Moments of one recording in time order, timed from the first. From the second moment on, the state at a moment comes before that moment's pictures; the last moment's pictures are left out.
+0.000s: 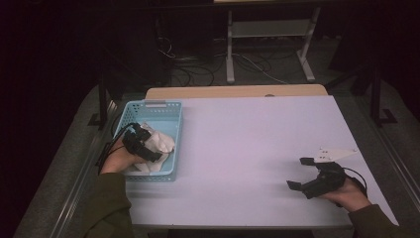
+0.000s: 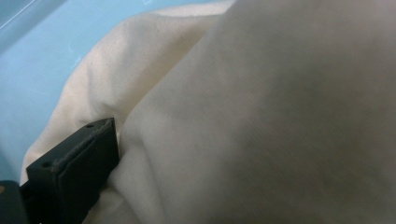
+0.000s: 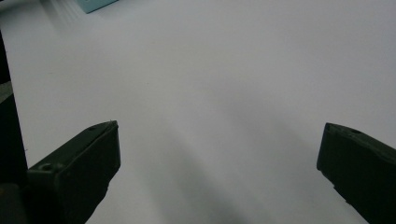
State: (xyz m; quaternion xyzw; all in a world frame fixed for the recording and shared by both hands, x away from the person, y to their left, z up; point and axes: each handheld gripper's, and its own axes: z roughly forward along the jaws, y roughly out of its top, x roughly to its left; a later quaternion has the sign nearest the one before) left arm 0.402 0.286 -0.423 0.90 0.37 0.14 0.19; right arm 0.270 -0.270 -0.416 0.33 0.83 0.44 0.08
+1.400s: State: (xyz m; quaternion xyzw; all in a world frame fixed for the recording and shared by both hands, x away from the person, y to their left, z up) left arm 0.399 0.291 -0.422 0.90 0.39 0.10 0.20; right arm 0.276 -0.263 -0.418 0.32 0.84 0.43 0.07
